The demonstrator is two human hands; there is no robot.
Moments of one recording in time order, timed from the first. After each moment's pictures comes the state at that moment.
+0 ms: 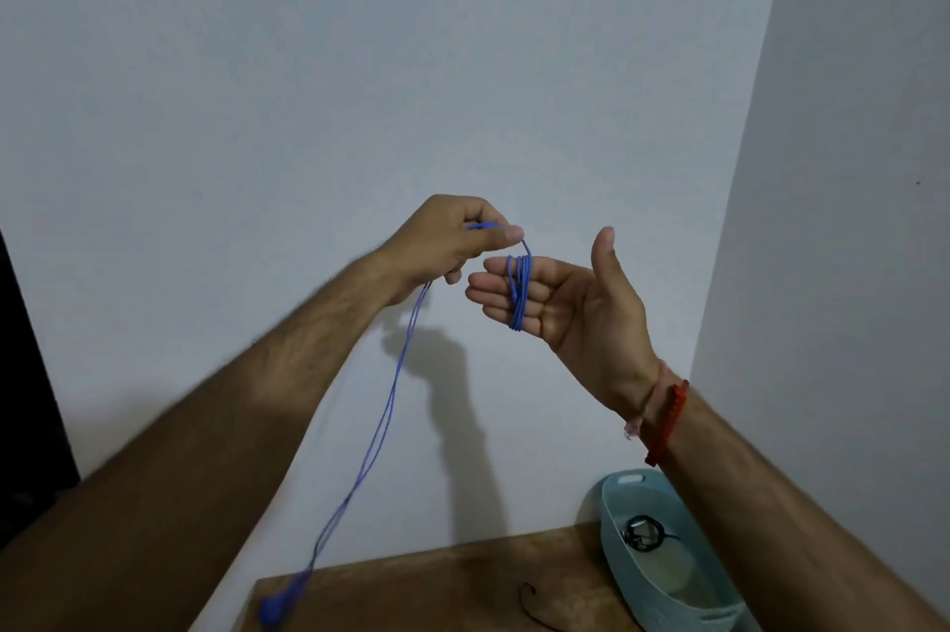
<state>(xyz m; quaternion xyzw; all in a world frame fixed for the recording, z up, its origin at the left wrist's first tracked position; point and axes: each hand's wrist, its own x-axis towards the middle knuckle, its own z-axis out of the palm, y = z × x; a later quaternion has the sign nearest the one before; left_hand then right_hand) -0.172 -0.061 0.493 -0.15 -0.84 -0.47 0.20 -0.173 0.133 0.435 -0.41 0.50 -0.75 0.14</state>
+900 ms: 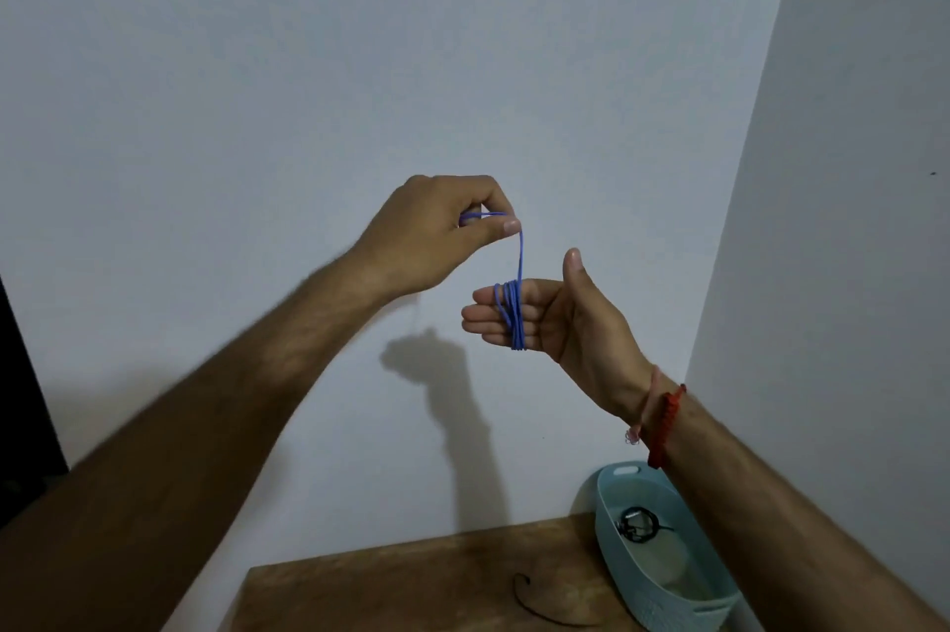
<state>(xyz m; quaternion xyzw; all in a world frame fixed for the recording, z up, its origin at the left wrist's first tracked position) -0.138 -0.054 0.495 -0.18 -0.88 -0.26 0.34 -0.187 0.133 0.416 -0.39 0.58 -0.71 0.14</state>
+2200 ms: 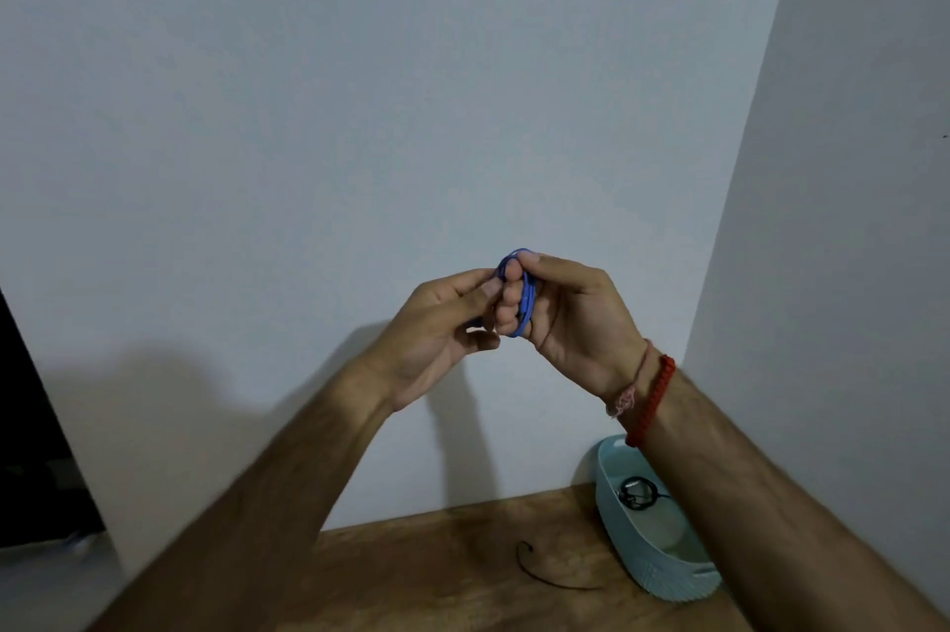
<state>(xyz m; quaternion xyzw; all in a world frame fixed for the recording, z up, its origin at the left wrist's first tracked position) -0.134 -0.043 0.388 -0.21 -0.64 -0.74 0.05 -0.172 0.120 0.417 -0.32 0.48 -0.79 0.22</state>
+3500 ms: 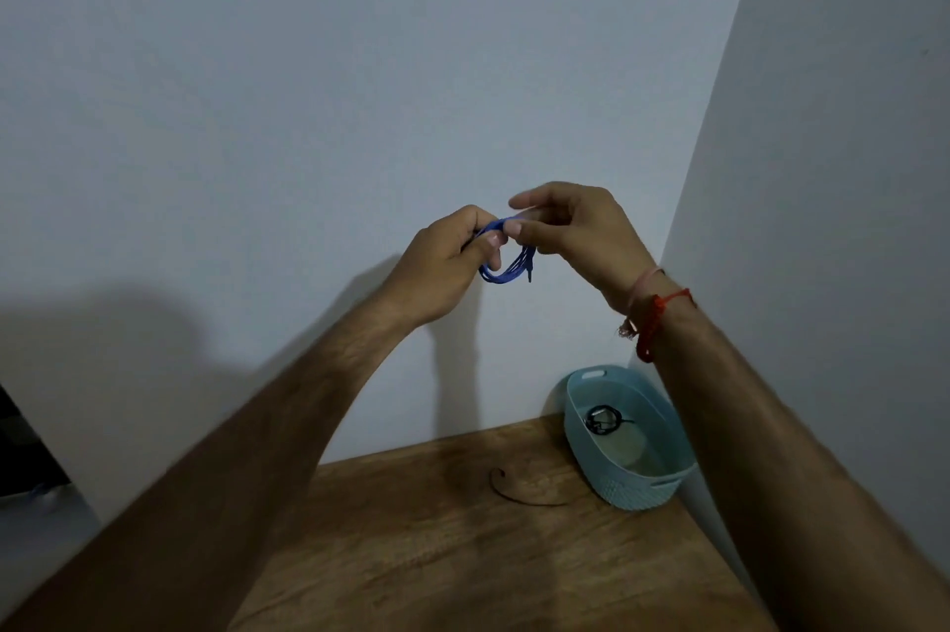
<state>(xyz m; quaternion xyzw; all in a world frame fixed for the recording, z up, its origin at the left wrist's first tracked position) -0.176 -0.022 0.365 -0.15 -0.84 -0.49 0.19 -0.215 0.163 0.397 -0.27 0.80 -0.53 -0.10</state>
